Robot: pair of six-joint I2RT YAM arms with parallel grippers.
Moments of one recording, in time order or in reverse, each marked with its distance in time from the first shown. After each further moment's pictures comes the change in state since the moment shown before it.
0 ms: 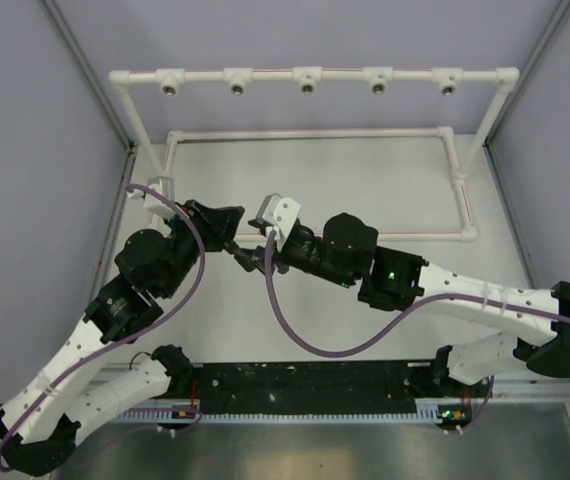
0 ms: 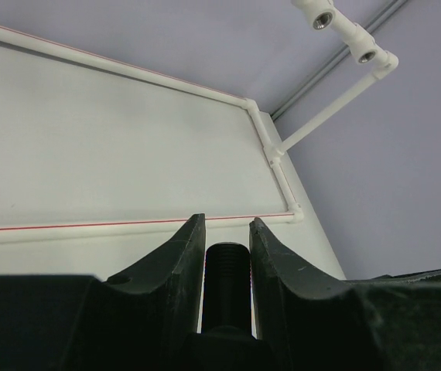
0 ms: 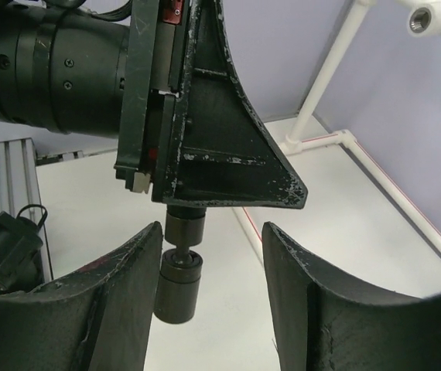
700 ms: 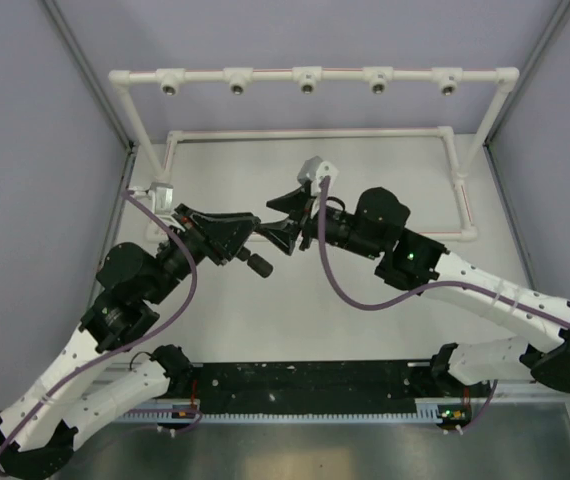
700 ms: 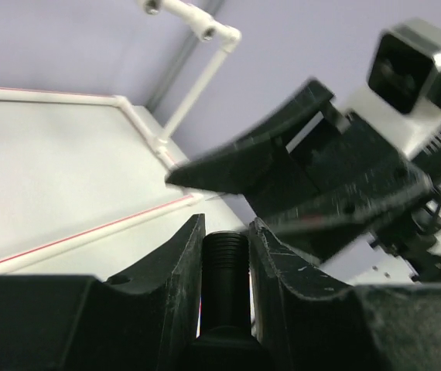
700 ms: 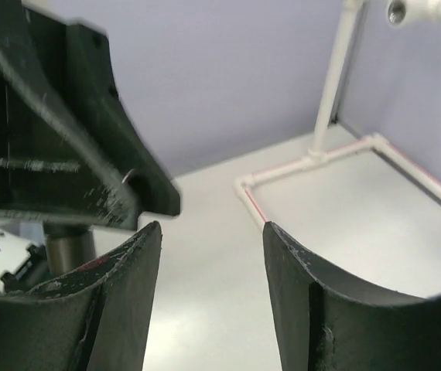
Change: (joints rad) left arm -0.002 -0.065 -0.065 0.225 0.364 -0.018; right arm -0.257 -0.072 -0.073 0.132 -0.359 0.295
